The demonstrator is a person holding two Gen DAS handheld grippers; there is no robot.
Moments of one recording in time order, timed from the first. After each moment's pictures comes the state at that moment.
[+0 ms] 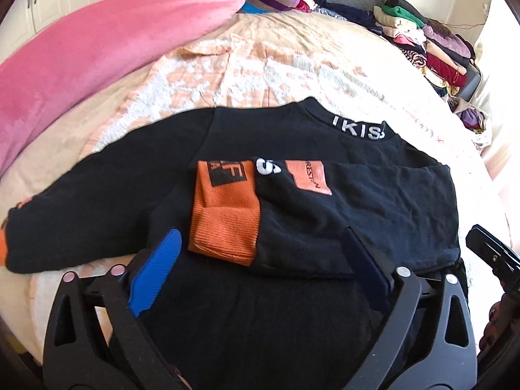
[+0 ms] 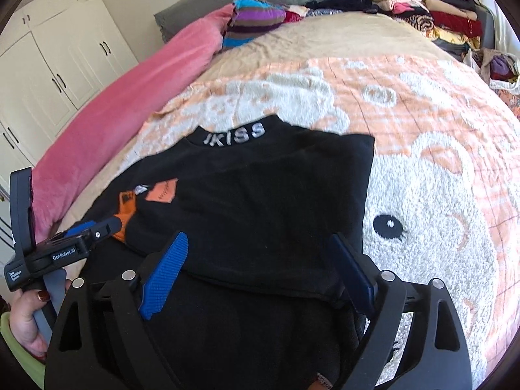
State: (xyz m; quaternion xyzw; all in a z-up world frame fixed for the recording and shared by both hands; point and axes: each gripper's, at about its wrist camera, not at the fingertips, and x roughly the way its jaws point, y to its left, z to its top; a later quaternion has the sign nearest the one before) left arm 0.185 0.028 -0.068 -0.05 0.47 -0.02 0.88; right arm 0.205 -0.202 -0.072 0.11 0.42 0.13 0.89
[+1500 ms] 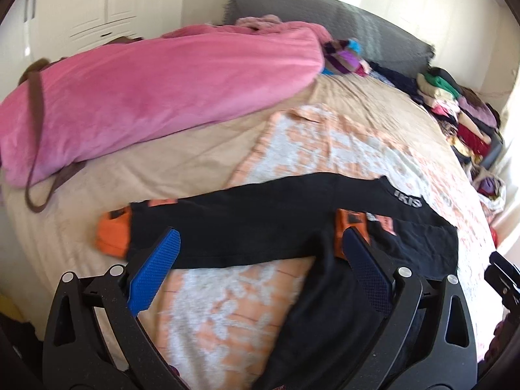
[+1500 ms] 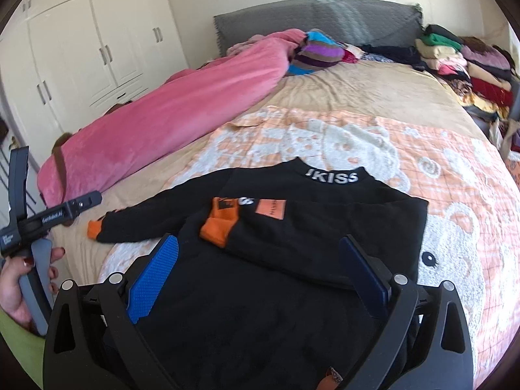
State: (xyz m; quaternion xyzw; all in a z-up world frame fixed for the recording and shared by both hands) left arm 0.090 0.198 0.015 -0.12 0.38 0.09 0.91; right arm 0.141 -0.076 0.017 0.02 0.36 0.20 0.91
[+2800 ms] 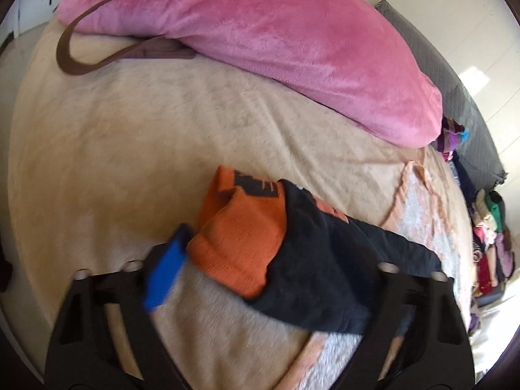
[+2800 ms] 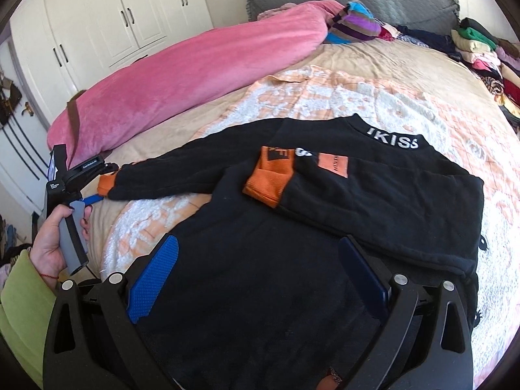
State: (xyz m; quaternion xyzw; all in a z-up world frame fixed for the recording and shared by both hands) left arm 0.091 0.369 -0.111 -0.36 0.36 0.24 0.83; right arm 0.139 -0.017 -0.038 -0.01 0.42 0.24 0.87
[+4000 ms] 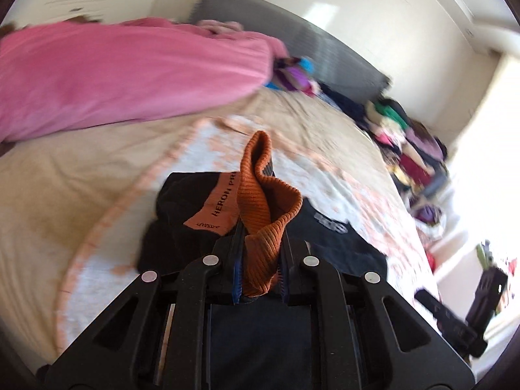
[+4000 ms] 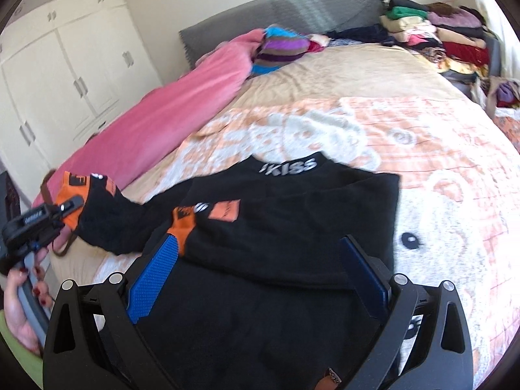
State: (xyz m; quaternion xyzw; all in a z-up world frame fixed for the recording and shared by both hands) left arm 0.126 0.131 0.015 -0.22 0.33 -0.05 0.92; right arm 0.163 -0.171 -0.010 0.12 0.36 0.14 0.91
